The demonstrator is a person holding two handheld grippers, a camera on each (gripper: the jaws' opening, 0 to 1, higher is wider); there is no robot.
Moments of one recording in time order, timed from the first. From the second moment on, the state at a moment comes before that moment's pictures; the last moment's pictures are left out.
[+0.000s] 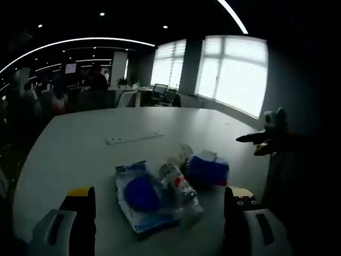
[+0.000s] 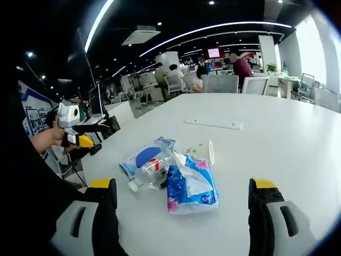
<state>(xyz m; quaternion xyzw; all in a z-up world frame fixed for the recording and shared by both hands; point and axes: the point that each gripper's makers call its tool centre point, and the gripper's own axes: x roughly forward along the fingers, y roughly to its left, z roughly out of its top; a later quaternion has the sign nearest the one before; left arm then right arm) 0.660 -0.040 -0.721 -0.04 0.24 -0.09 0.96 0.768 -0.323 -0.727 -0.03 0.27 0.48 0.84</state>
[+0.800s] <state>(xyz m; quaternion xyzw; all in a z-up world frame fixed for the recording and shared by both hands) 0.657 -0.042 -0.722 -0.04 0.24 -0.09 0.96 0.767 -0.323 -0.727 -0.03 0.27 0.48 0.84</state>
